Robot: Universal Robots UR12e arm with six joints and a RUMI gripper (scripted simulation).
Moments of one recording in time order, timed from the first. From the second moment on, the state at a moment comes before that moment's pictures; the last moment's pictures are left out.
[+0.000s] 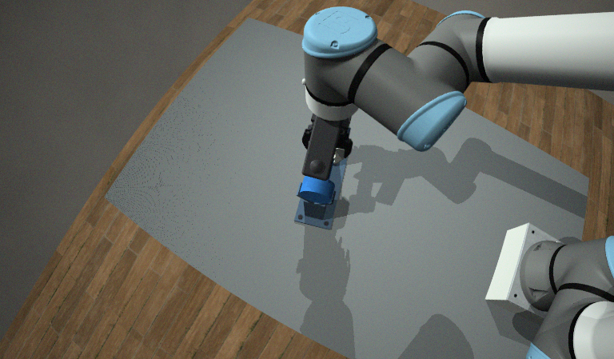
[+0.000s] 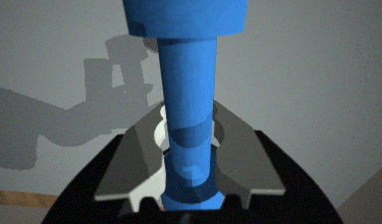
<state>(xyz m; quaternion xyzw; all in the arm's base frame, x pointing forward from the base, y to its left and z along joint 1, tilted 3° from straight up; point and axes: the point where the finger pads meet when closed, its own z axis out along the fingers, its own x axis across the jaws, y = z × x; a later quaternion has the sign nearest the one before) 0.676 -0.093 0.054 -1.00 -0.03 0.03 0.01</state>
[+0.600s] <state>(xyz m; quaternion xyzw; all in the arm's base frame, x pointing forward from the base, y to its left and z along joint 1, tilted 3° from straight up) 0.679 -0.093 0.087 -1.00 -0.03 0.03 0.01</state>
